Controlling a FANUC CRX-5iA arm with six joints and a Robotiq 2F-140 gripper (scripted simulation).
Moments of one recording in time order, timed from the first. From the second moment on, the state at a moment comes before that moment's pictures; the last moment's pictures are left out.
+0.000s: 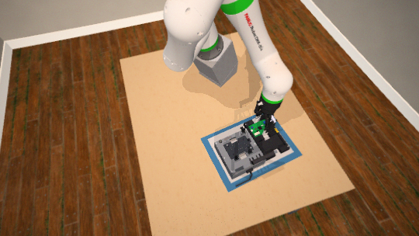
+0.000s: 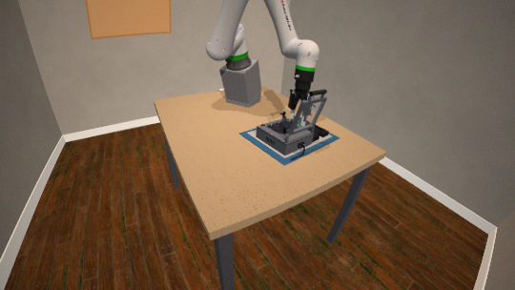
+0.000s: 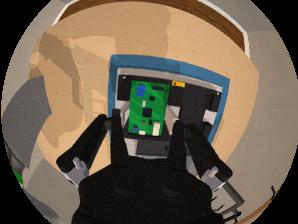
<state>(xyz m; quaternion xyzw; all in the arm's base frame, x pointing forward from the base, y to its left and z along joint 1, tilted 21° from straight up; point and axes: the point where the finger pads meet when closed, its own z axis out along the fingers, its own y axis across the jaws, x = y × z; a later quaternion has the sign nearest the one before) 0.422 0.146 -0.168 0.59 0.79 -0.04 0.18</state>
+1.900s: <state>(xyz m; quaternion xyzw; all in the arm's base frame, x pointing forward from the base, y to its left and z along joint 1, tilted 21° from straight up) 0.415 0.154 -0.141 0.59 0.79 -0.04 0.18</state>
